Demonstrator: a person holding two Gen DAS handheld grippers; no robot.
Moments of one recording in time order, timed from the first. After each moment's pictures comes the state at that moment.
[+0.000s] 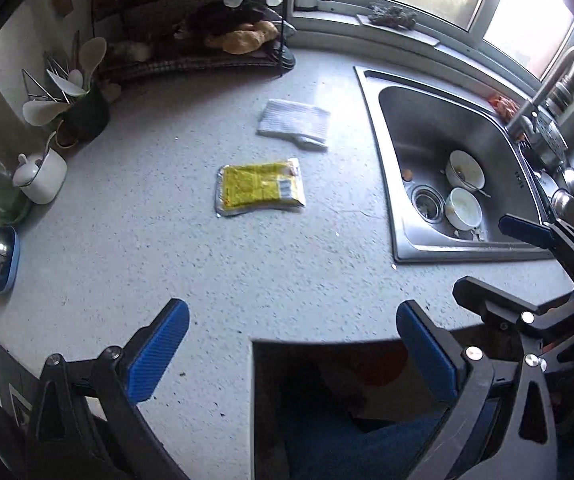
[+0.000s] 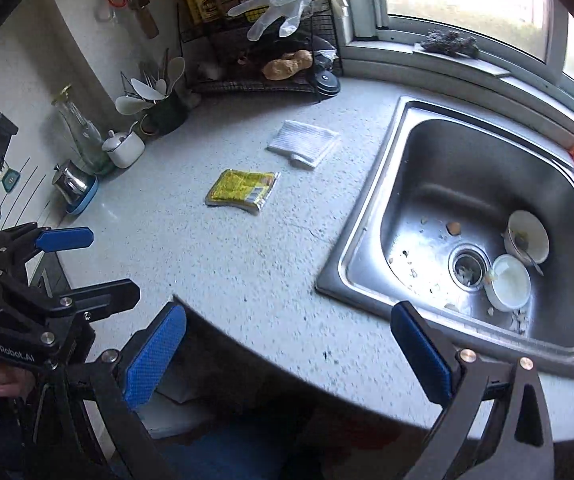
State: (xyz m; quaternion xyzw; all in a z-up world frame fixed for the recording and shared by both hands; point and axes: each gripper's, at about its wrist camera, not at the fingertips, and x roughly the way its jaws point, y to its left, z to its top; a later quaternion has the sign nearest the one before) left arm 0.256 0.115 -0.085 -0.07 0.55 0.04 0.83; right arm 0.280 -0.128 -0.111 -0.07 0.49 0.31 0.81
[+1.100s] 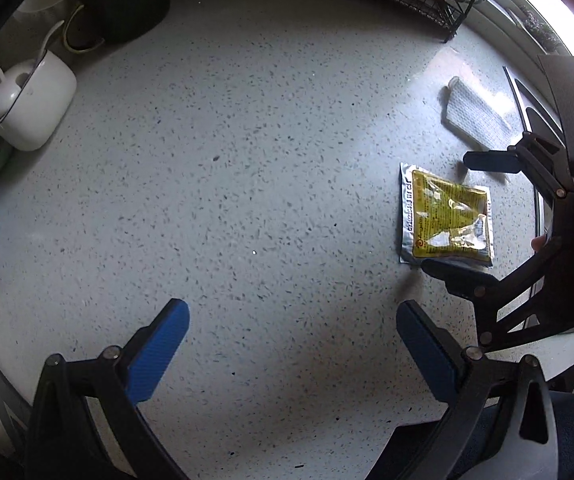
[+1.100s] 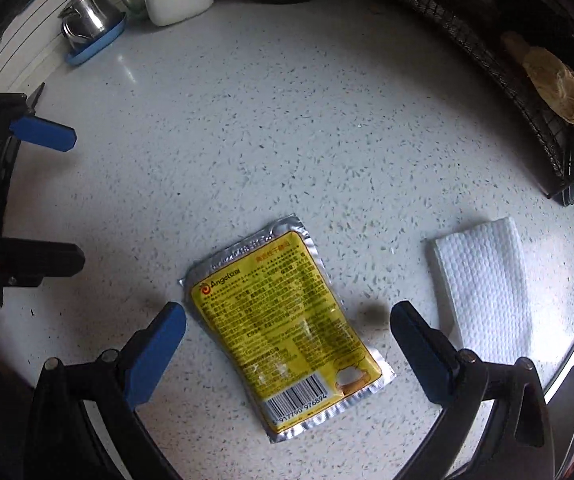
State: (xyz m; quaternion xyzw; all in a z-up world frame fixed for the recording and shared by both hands) left arm 0.326 0.272 -0.189 -0.16 0.64 0.09 0.74; right arm 0.400 0.087 -0.226 -0.35 0.51 0.48 0.63
